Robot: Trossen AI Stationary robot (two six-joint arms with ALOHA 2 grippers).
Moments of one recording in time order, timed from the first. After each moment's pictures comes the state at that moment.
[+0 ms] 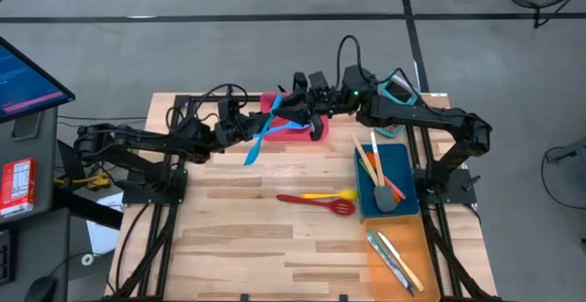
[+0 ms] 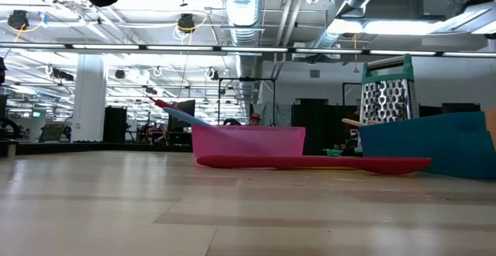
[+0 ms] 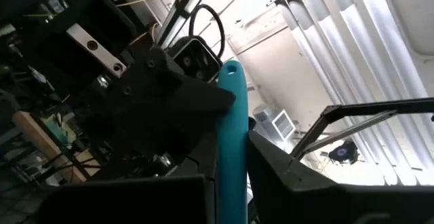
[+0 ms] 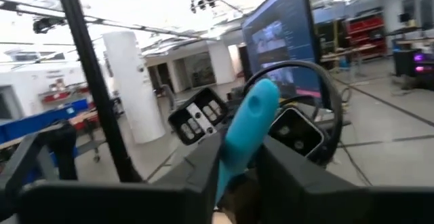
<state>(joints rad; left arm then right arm) 0.12 1.31 0.70 1.26 -0.01 -1.03 -0.24 1.62 1.45 0.40 -0.45 0.33</state>
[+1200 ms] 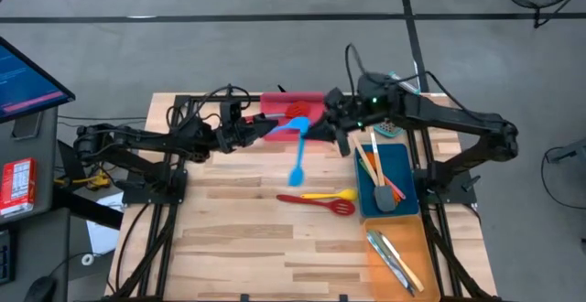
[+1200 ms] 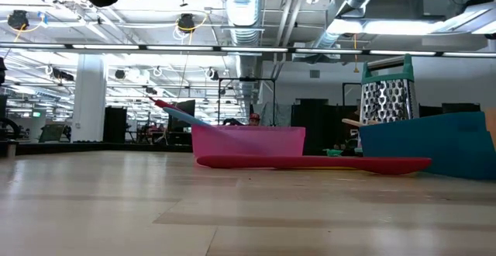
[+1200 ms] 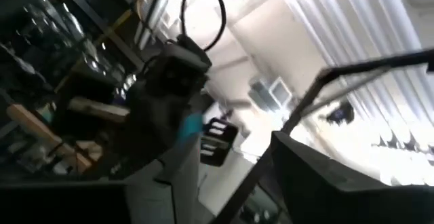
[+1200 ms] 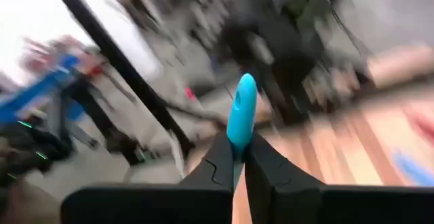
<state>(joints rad) 0.13 1.30 0.70 1.23 0.12 -0.95 -0.17 1.40 1.45 -0.23 -0.42 0.39</state>
